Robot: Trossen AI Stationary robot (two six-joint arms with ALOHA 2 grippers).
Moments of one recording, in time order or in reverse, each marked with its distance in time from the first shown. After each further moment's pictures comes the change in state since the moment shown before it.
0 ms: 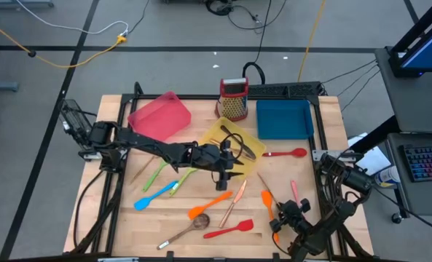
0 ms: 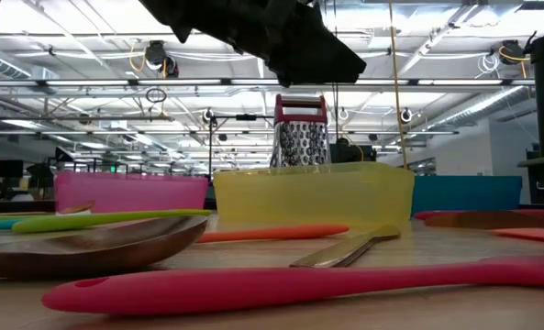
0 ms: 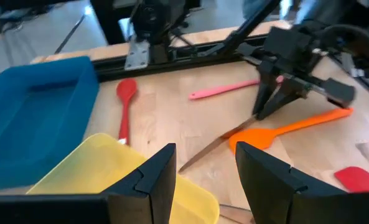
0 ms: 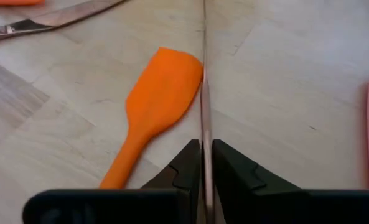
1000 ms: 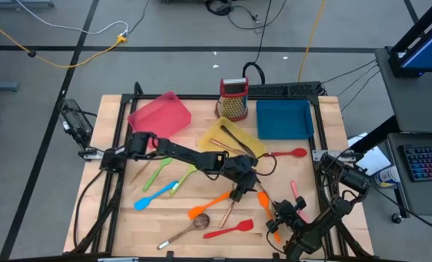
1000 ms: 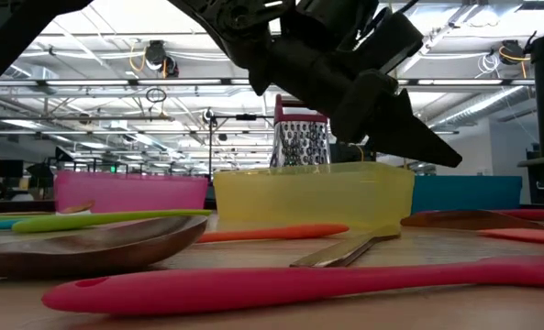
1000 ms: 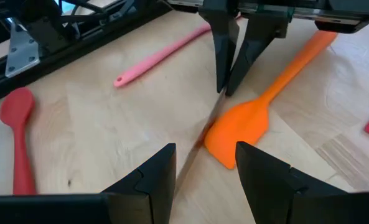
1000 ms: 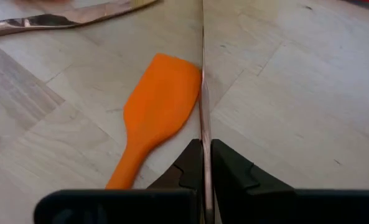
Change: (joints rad) left arm 0.010 0.443 0.430 -0.175 0.221 0.306; right arm -0.034 0.000 -0.007 0.085 0.035 -0.143
